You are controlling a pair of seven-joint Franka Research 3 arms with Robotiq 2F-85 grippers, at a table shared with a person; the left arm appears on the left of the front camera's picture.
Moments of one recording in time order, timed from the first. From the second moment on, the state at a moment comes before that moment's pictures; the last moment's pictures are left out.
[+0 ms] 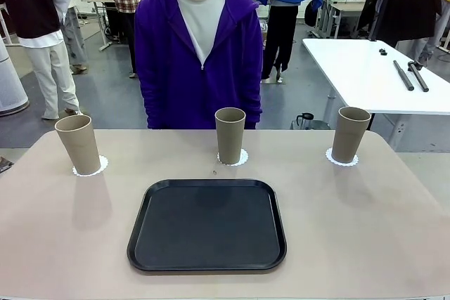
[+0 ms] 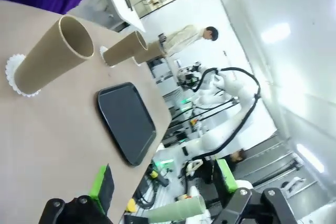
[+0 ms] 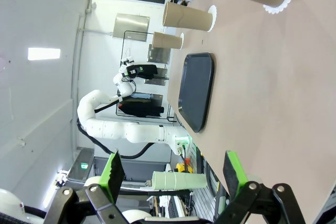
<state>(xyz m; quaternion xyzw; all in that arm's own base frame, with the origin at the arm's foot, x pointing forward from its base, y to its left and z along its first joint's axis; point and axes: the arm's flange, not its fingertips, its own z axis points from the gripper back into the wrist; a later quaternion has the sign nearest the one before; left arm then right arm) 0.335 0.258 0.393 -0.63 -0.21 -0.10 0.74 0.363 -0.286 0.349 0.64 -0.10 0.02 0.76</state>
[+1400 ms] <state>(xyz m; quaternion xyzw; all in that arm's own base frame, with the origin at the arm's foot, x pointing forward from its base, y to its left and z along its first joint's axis) 0.356 0.304 0.368 -0.60 -0.18 -0.02 0.78 0.363 -0.286 0.349 0.64 -0.10 0.02 0.76</state>
